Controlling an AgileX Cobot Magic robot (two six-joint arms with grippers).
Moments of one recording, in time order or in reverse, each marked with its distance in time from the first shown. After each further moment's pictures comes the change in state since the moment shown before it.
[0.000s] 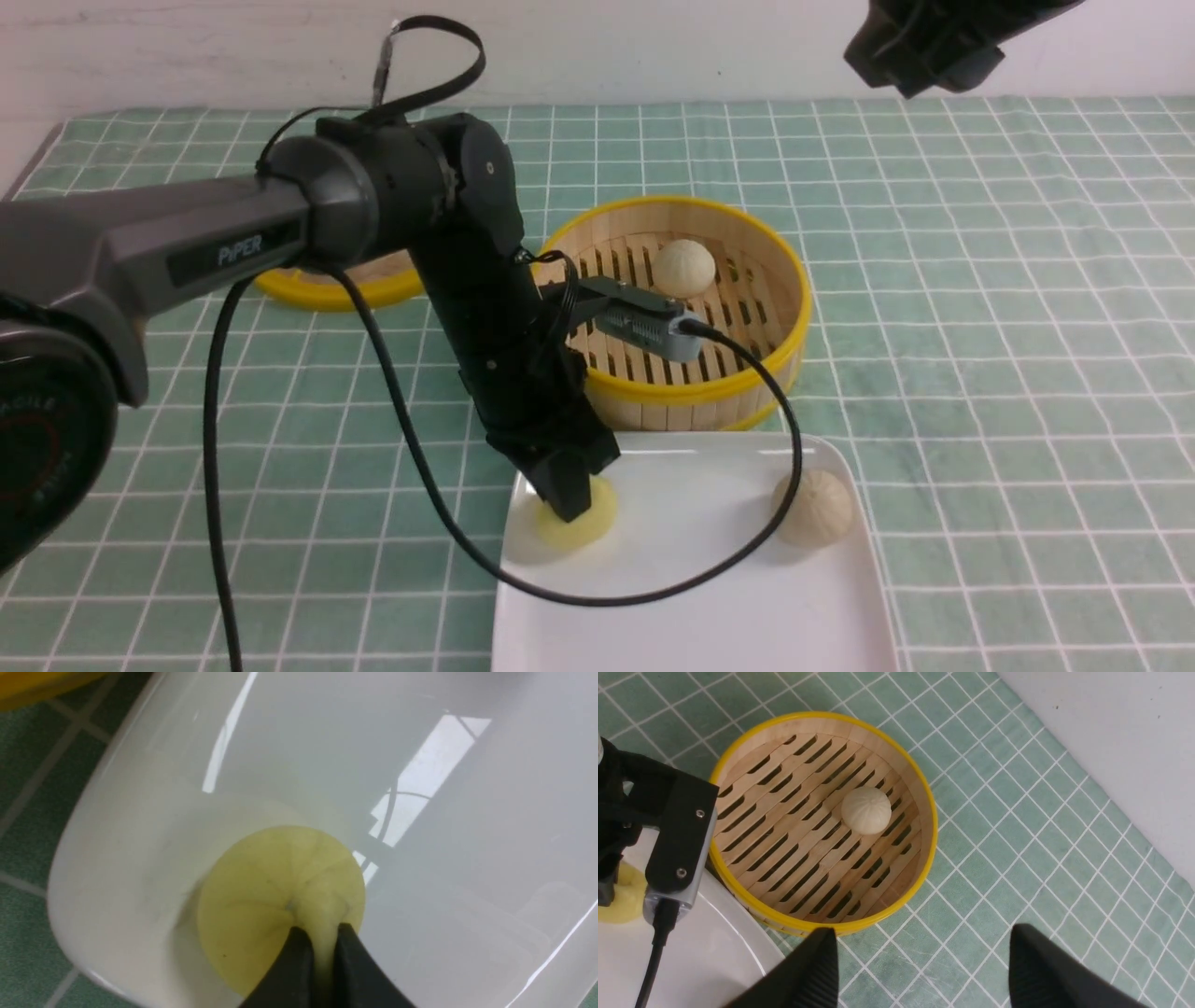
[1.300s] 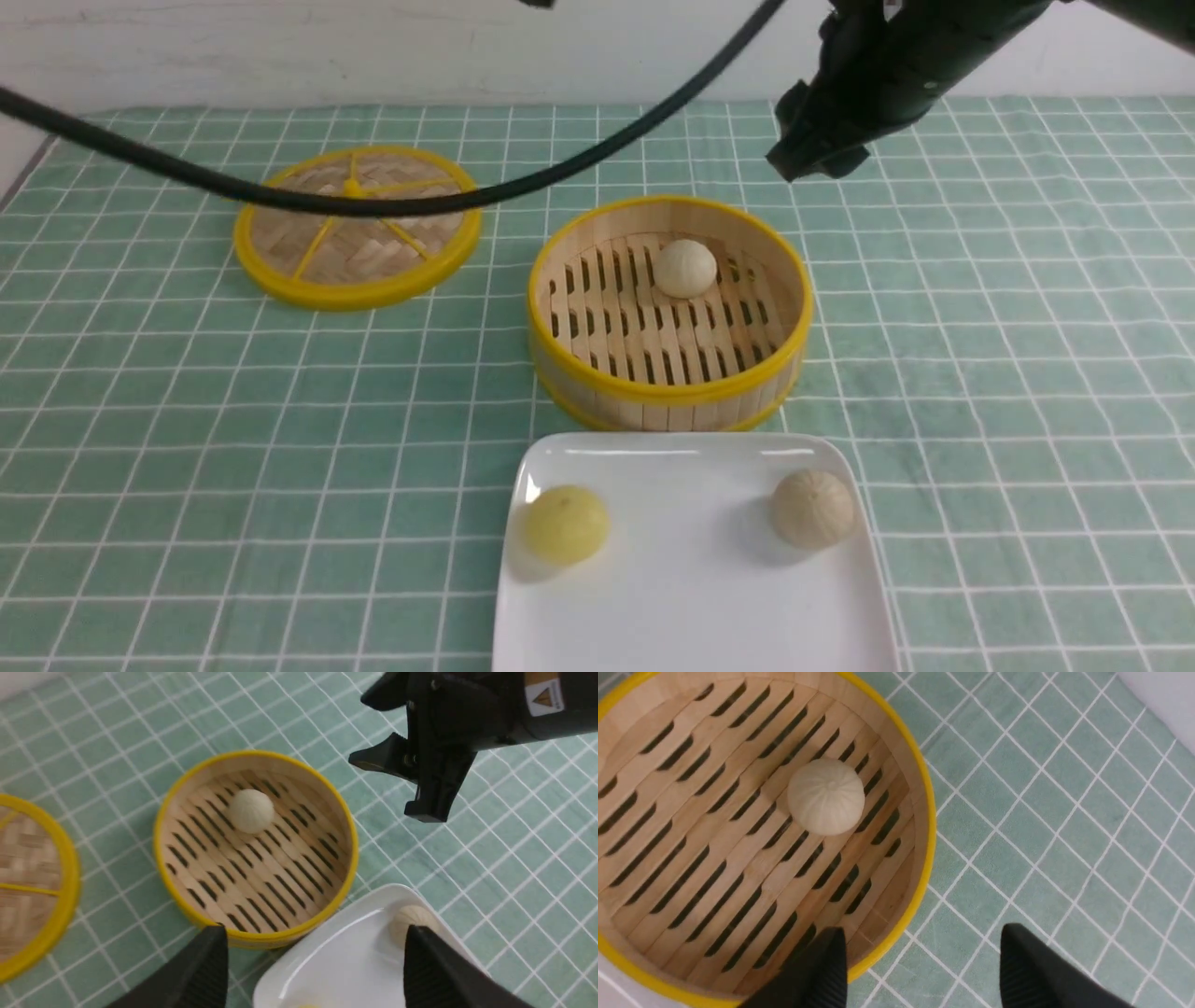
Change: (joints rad) right arm -0.136 0.316 -0.002 0.064 -0.223 0.022; left arm -0.001 -0.533 -0.433 0.165 0.040 -0.442
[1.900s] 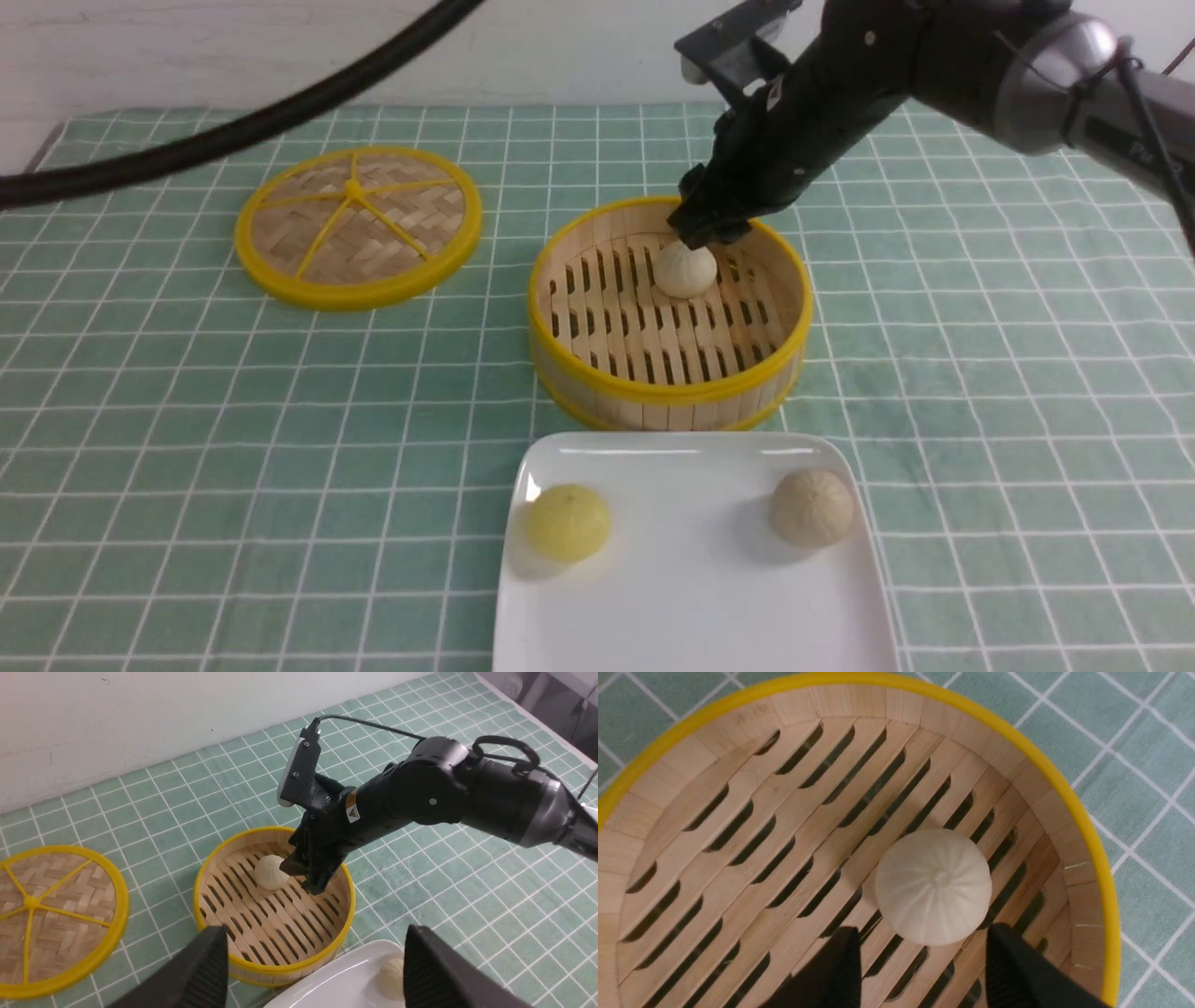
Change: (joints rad) right arm -0.022 0.311 -0.160 0.268 -0.058 -0.124; left arm 0.000 -0.203 -0.006 0.032 0.000 -0.103
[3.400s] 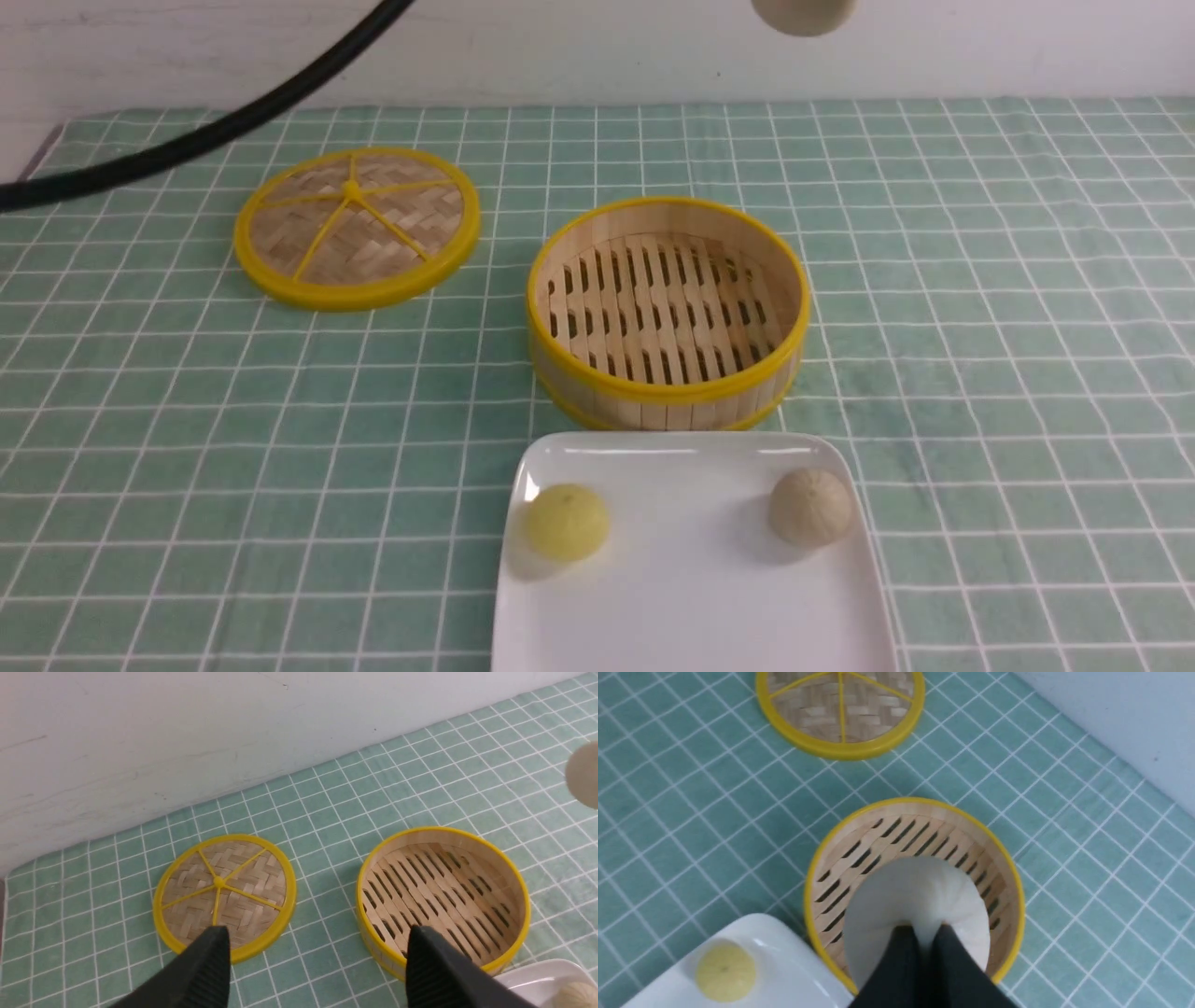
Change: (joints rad) right arm 0.005 -0.422 -0.194 0.095 0.427 -0.010; left arm 0.000 -0.001 0.000 0.345 0.000 -0.021
